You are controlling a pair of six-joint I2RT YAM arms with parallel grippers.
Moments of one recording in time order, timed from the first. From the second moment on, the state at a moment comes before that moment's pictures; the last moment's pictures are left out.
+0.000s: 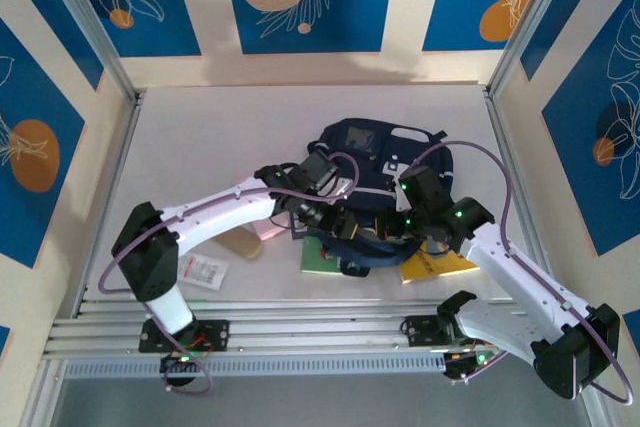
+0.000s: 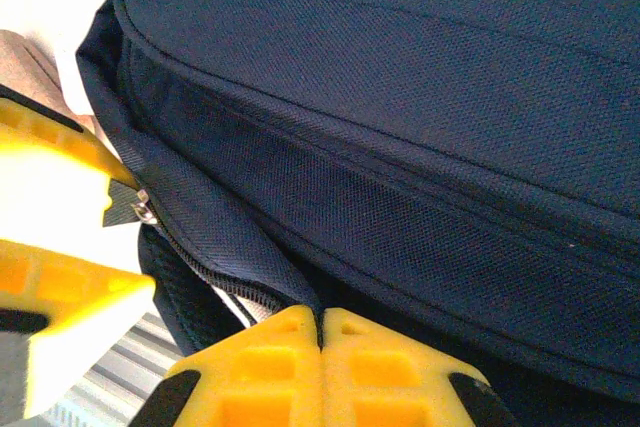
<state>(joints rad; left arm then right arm) -0.91 1.69 1.34 -0.73 0.40 -0.50 0.55 0.98 0.85 -0.88 -0.21 0.54</state>
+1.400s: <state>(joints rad) -0.87 1.74 1.43 -0.87 0.22 -0.42 0.71 1.02 0.77 -0.79 -0.04 0.61</state>
